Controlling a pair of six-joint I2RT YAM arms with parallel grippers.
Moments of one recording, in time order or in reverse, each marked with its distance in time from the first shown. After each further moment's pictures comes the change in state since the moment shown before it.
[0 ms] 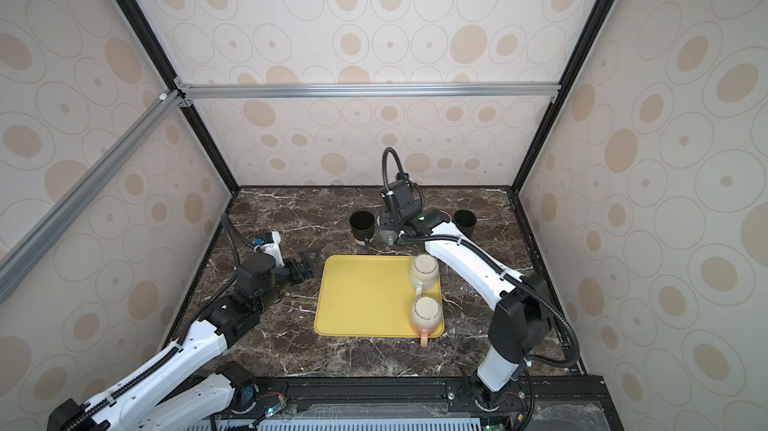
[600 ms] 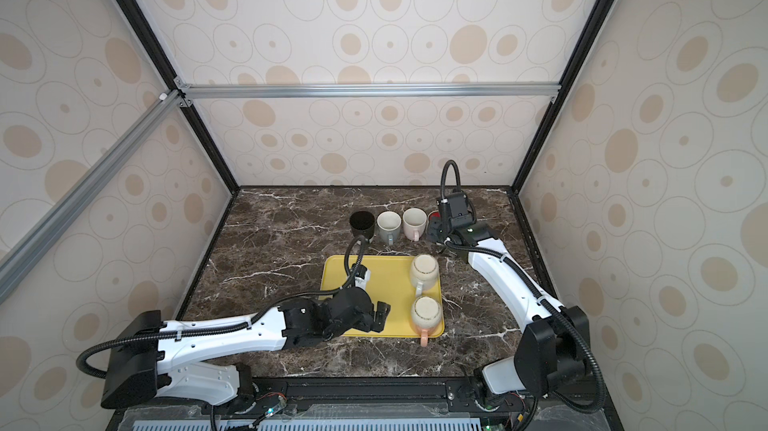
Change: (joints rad) left arm -0.661 0.469 0.278 -0.214 -0.187 -0.138; right arm -0.259 -0.204 -0.289 0.020 -0.146 0.020
